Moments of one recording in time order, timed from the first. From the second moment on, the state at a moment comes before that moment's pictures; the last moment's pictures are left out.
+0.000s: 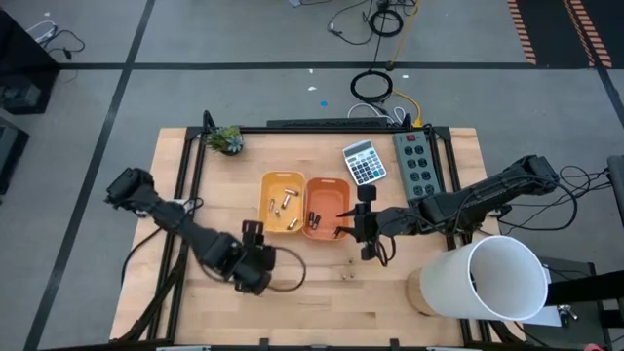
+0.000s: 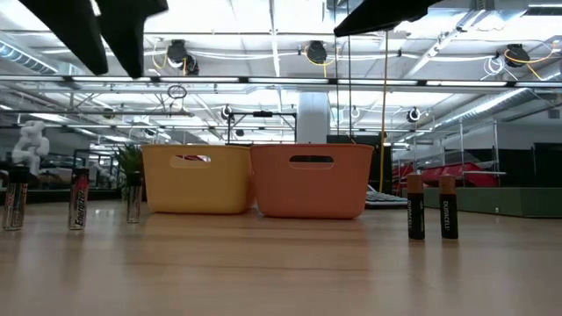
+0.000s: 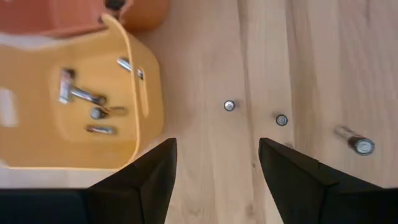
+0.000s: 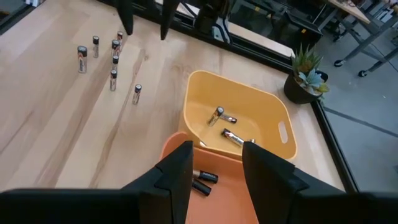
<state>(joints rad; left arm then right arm) -0.57 1.63 1.33 -1.12 -0.34 -0.40 0.31 1.31 0.94 -0.15 0.42 -0.15</state>
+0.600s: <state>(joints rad) -0.58 1.22 0.96 -0.80 -0.62 -0.31 0.25 1.31 0.94 -0.19 0.51 0.19</state>
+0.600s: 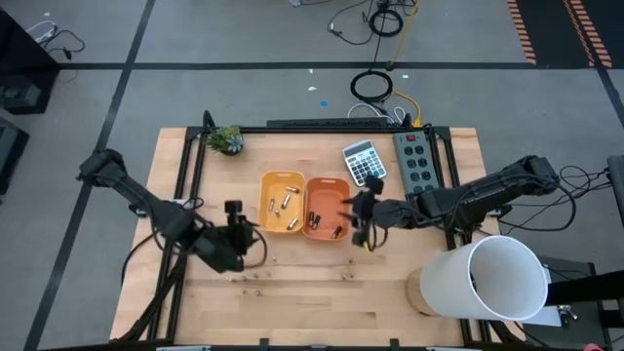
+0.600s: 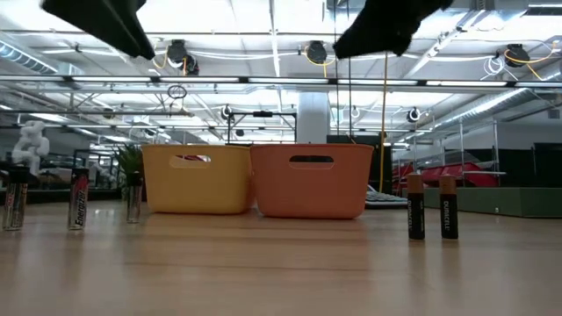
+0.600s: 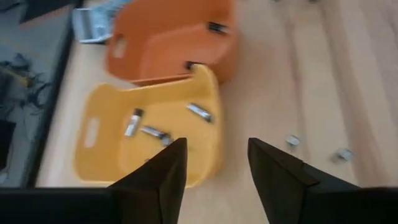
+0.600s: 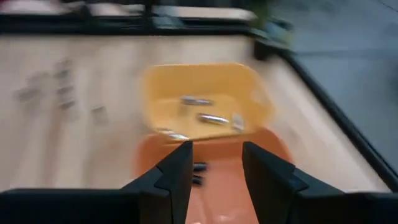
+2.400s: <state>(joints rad) -0.36 1.06 0.58 -0.13 -0.72 0.01 0.46 1.64 0.86 -0.21 0.28 0.34</state>
